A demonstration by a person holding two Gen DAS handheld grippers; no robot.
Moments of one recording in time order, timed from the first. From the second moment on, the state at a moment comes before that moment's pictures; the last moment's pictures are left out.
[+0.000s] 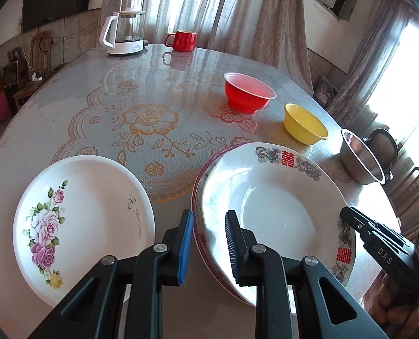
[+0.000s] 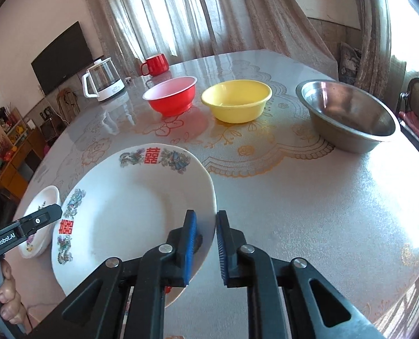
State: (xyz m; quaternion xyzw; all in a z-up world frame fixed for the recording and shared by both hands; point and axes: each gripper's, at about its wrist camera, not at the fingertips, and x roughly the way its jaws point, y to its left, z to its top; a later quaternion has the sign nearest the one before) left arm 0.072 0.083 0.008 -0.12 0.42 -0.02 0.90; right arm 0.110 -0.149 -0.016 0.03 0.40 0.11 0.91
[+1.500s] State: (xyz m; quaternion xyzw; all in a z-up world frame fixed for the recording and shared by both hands) left arm 0.046 0.077 0.012 -0.09 0.40 0.01 0.91; right arm 0.098 -0.117 -0.019 -0.05 0.39 0.13 0.91
